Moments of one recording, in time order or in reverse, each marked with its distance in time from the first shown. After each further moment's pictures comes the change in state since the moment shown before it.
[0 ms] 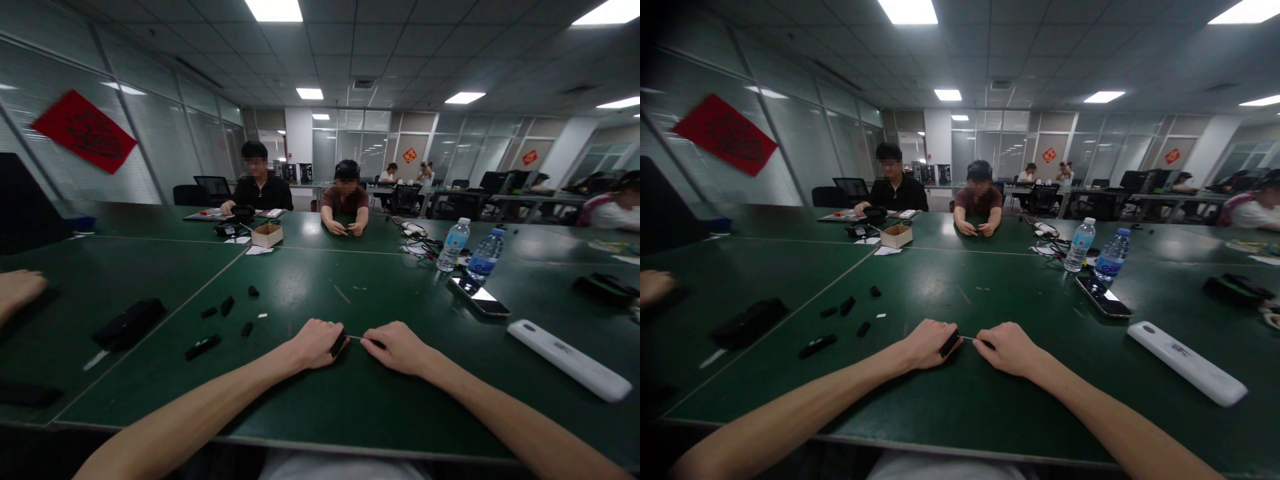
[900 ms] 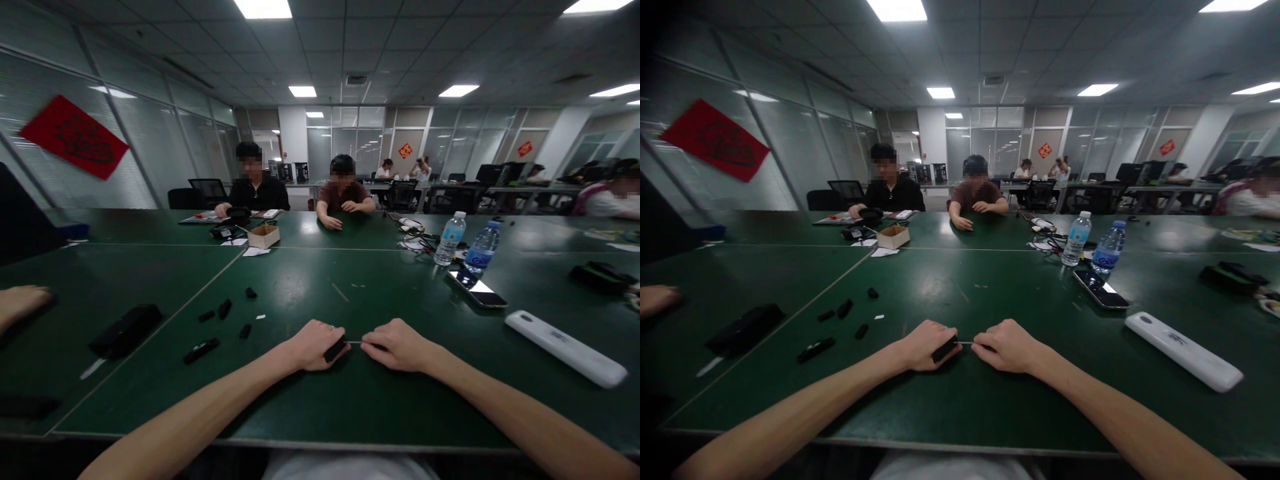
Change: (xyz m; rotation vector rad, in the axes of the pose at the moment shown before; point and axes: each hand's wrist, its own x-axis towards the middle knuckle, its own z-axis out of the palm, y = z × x) left_hand -0.004 -0.002 -0.005 -0.014 -0.009 0.192; right_hand -0.006 0.001 -0.006 -0.057 -0.005 -0.159
